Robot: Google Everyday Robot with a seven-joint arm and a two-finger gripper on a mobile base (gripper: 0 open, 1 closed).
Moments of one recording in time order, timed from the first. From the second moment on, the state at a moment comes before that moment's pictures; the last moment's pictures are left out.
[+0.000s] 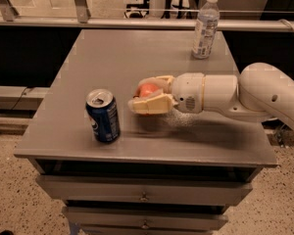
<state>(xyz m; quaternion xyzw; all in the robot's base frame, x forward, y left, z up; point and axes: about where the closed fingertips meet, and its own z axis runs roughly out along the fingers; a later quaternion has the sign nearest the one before) 0.539 -0.006 0.881 -0.41 0.66 0.40 0.49</state>
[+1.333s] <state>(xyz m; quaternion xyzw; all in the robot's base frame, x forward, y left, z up) 0.522 0.005 0.854 -0.49 0.64 0.42 0.42</state>
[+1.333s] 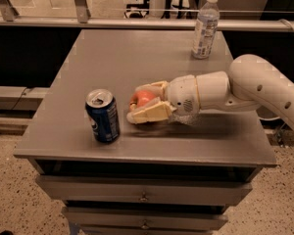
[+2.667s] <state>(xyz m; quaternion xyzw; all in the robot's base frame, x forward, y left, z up) 0.521 -0.016 0.860 -0.50 0.65 0.39 0.42</state>
